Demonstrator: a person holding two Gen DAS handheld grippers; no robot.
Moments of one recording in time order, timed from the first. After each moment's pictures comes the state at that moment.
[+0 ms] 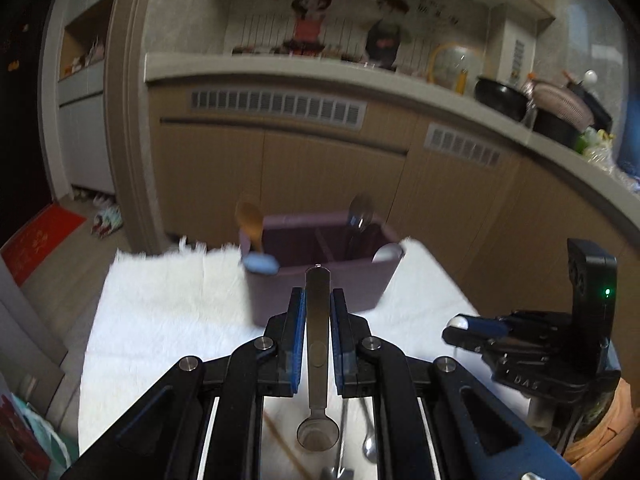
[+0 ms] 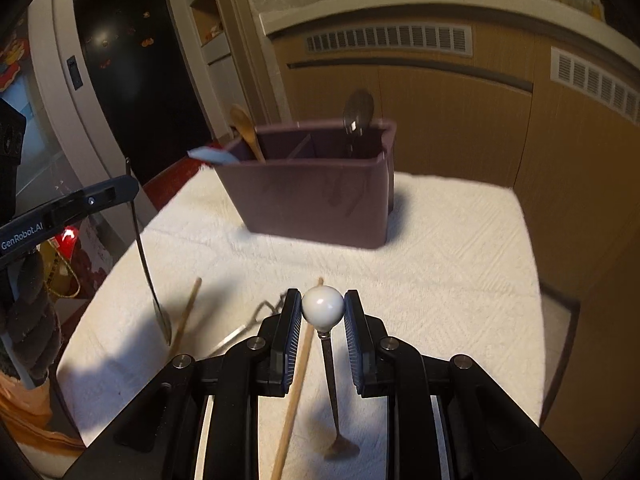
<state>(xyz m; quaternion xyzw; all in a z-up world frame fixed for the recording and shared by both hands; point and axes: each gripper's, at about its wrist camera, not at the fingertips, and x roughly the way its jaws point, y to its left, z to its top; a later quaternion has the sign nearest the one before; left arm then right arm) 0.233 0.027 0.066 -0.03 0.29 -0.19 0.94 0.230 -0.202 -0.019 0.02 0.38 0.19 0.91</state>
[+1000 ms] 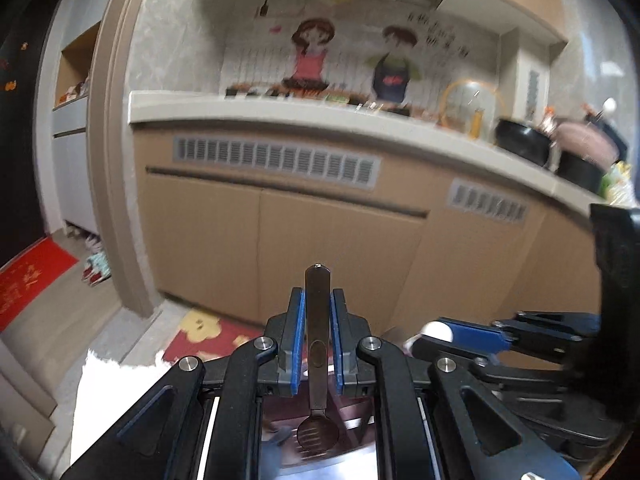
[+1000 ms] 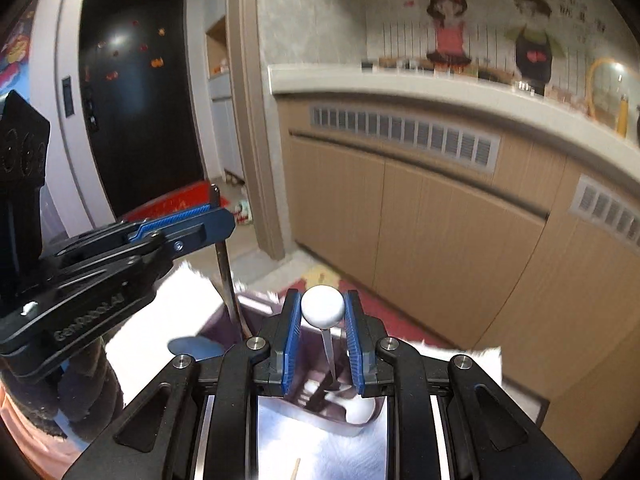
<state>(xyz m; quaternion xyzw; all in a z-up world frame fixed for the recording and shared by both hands) 0.373 -0.004 0.079 -0.03 0.25 -0.17 0.95 0.368 -0.156 0.063 -0.03 0.32 0.18 0.93</state>
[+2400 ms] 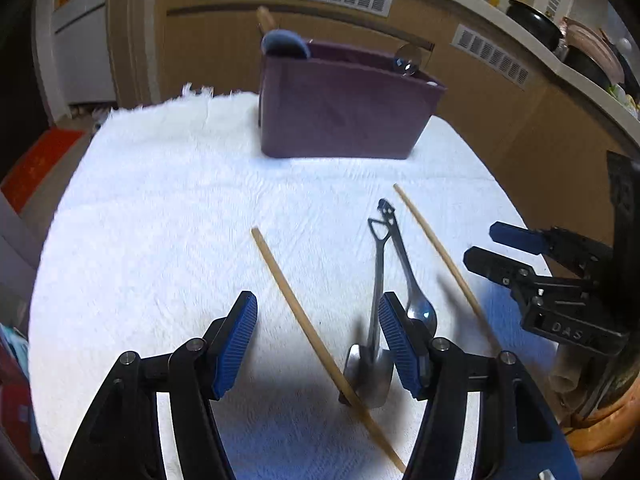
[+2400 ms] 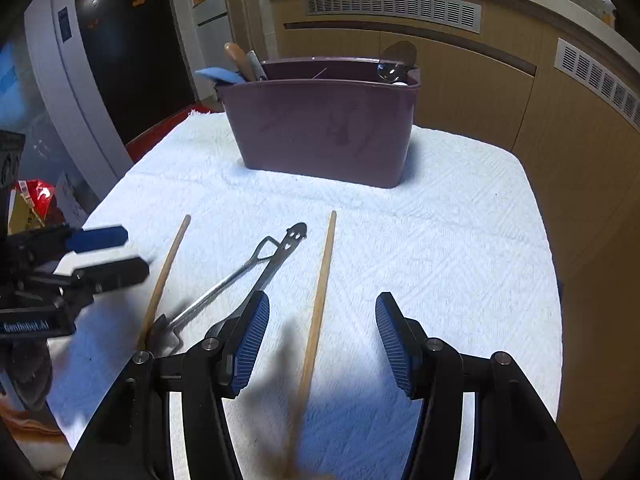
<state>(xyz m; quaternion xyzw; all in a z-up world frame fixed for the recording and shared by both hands) 0.207 0.044 -0.064 -0.03 0.47 -0.17 0.87 0.206 -0.160 -0.070 -0.04 0.43 0.14 0.89</state>
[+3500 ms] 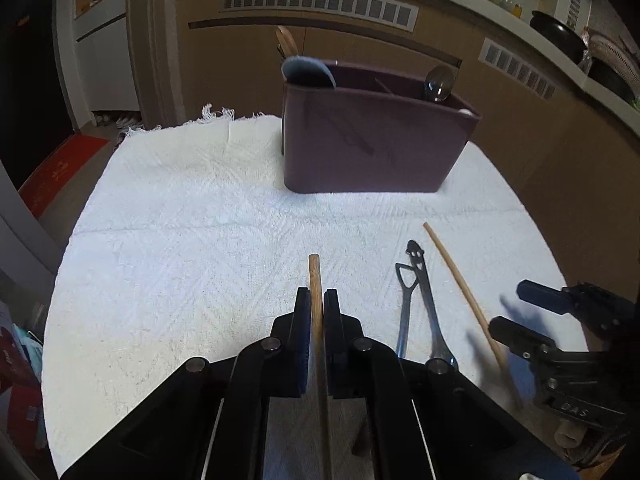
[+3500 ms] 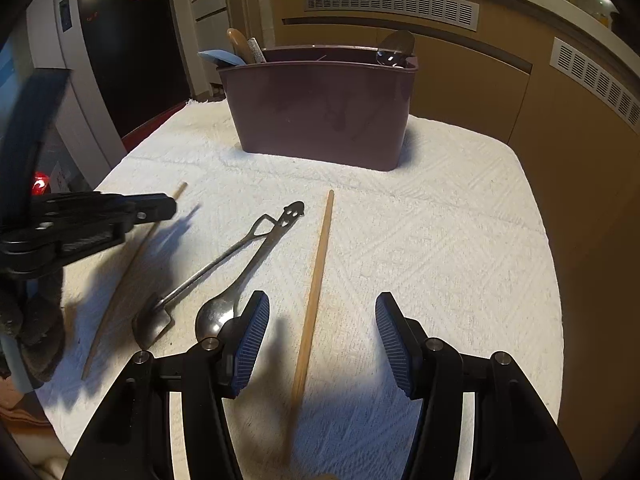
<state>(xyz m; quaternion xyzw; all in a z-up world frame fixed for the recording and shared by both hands) 0.222 0.042 -0.048 -0.02 0.44 -0.12 0.89 0.204 -0.162 -0.079 -0.04 0.44 0.14 0.88</state>
